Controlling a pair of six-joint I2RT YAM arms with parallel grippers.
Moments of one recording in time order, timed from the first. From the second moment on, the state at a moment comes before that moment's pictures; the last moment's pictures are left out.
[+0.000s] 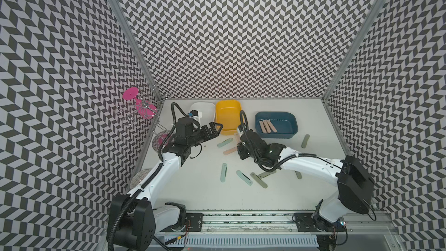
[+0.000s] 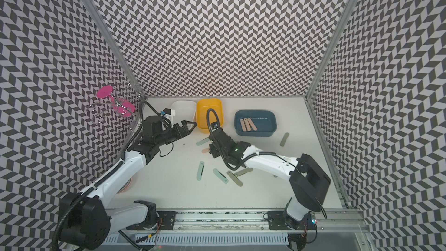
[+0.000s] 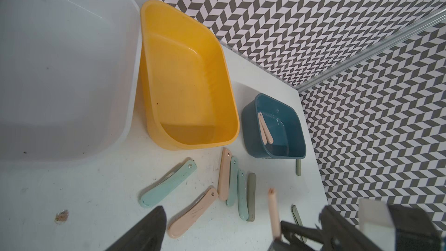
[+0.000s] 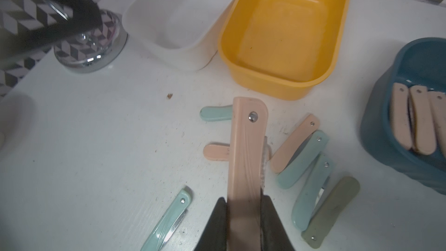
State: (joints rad) left arm -0.23 1.21 0.83 -0.07 0.46 -0.65; right arm 0.89 1.58 1.13 -0.26 0.27 0.35
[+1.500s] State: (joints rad) left arm -0.53 1.80 1.41 -0.02 0.50 -0.65; right arm 0.22 1.94 1.31 -0.20 0.01 0.25
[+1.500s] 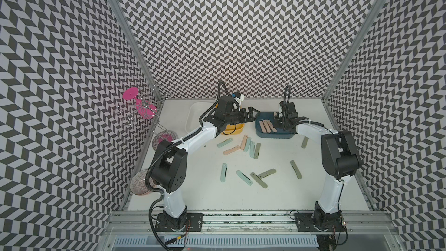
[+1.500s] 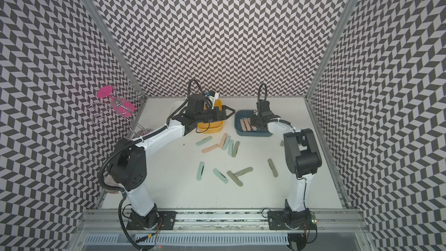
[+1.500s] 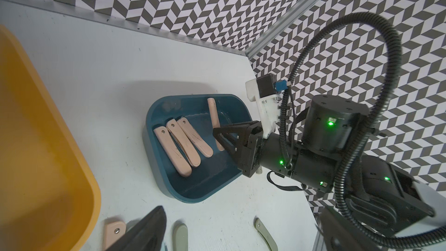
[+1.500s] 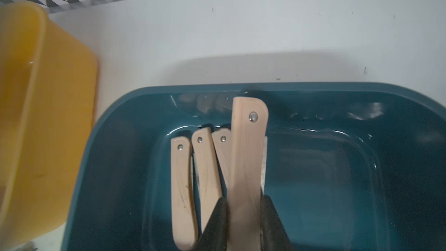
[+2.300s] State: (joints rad) left arm -0.52 1.81 1.41 0.01 0.51 -0.65; right arm 0.19 2.03 1.33 -0.19 -0.04 0.26
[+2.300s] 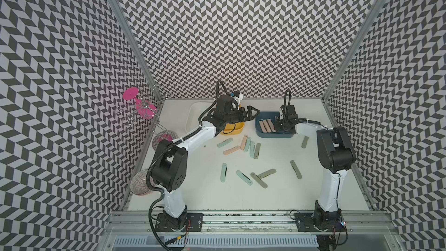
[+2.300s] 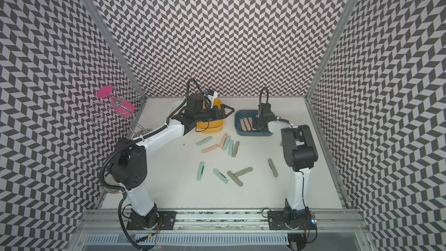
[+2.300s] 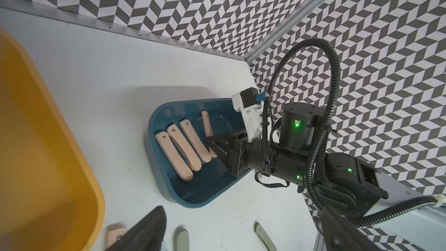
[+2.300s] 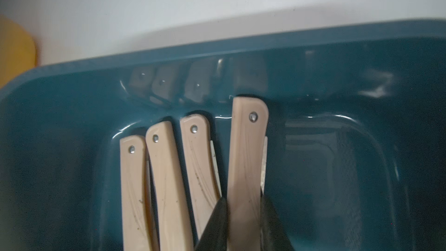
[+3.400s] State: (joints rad) left arm -0.52 1.81 1.37 0.01 0.49 -0.67; right arm 0.17 1.86 1.34 -0.19 -0.13 0.31
